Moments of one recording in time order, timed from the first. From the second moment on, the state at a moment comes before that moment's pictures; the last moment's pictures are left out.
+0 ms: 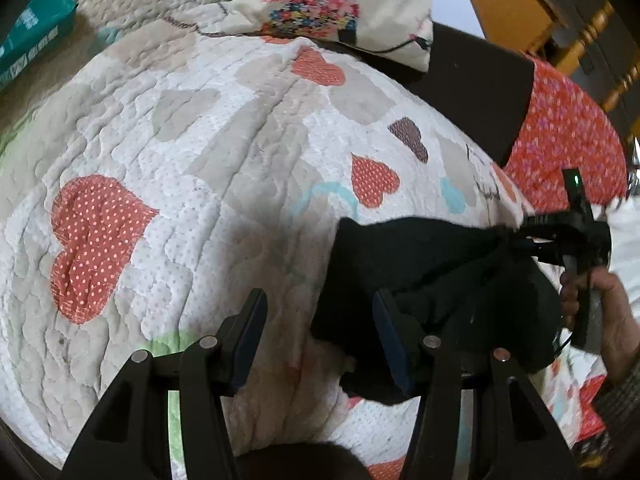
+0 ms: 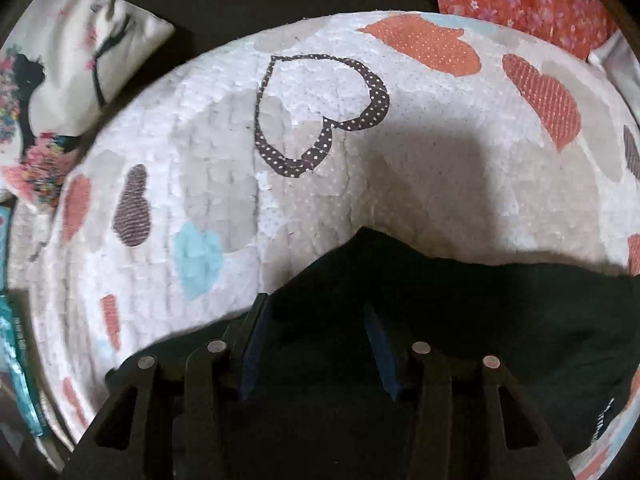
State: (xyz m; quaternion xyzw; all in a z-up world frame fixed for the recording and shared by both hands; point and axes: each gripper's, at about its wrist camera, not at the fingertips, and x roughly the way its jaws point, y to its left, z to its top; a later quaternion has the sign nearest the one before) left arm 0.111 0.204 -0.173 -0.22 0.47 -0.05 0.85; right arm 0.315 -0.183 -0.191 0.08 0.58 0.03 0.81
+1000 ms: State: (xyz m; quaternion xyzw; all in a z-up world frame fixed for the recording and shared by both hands) left arm 0.184 0.170 -0.150 -0.17 0.47 -0.07 0.86; right arm 0.258 -0.148 -0.161 0.05 0.53 0.21 0.82
